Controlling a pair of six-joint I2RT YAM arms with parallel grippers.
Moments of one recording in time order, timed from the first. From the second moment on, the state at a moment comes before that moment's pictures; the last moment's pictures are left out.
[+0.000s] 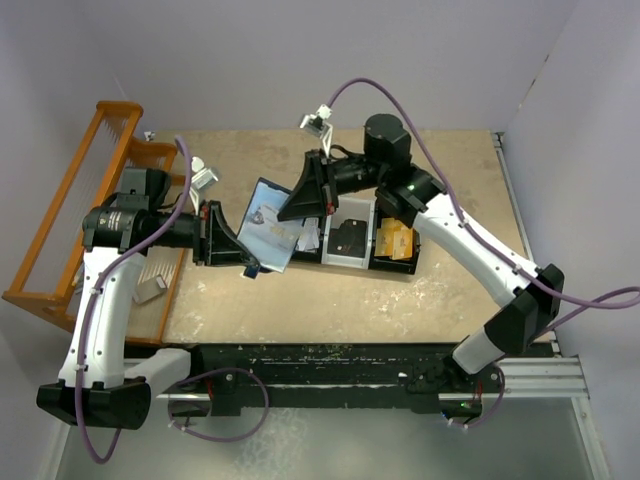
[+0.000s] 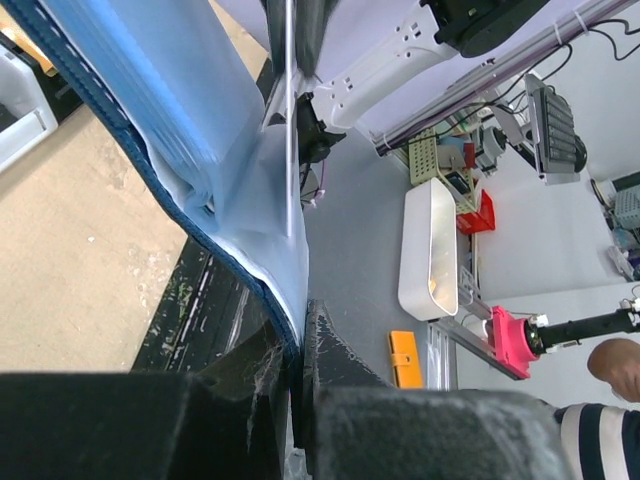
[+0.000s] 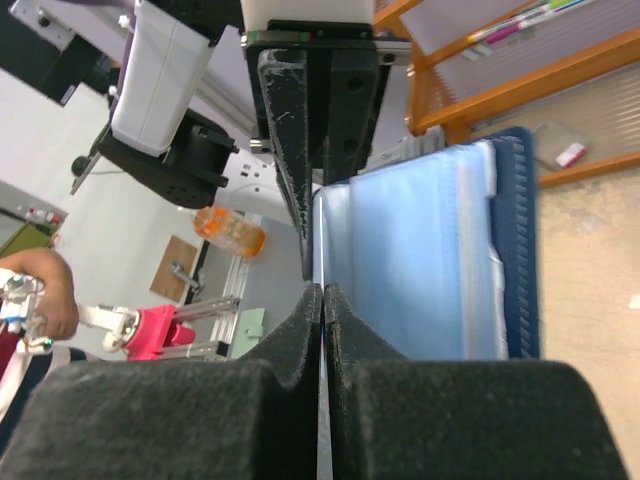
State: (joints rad) left arm -0.06 1.10 1.39 -1.30 1.38 0.25; right arm 0.70 1.57 1.59 -0.09 -1.08 0.63
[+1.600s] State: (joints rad) left arm -0.06 1.12 1.60 -1.31 1.25 0.25; right arm 0.71 1.83 1.15 0.18 0.10 0.92
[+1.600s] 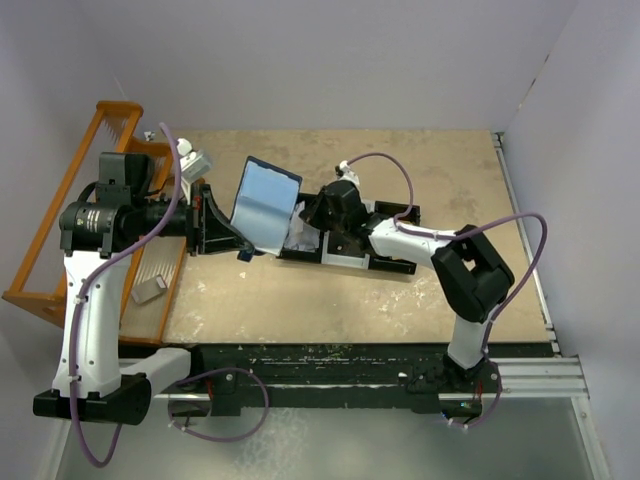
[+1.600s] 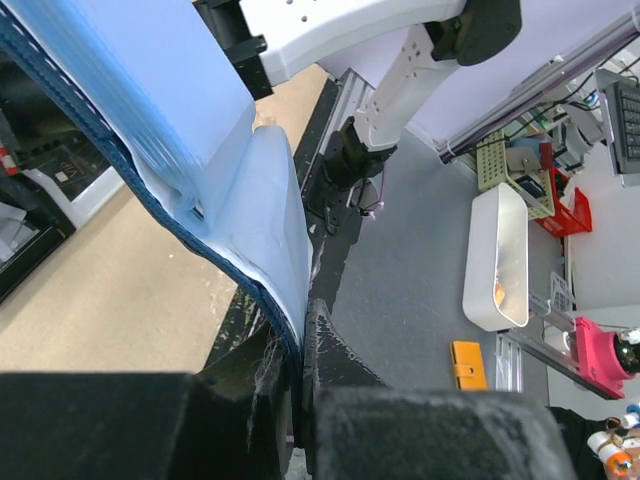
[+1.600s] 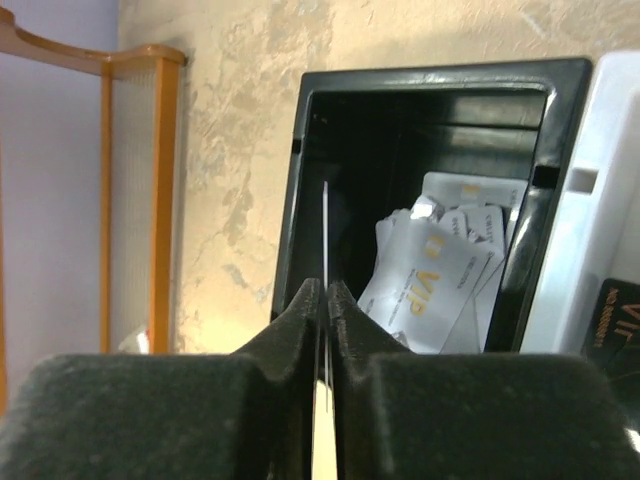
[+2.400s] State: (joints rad) left arm -0.06 1.13 1.63 -1.38 1.38 0.34; right arm 0.62 1.22 1.36 0.02 -0.27 0.62
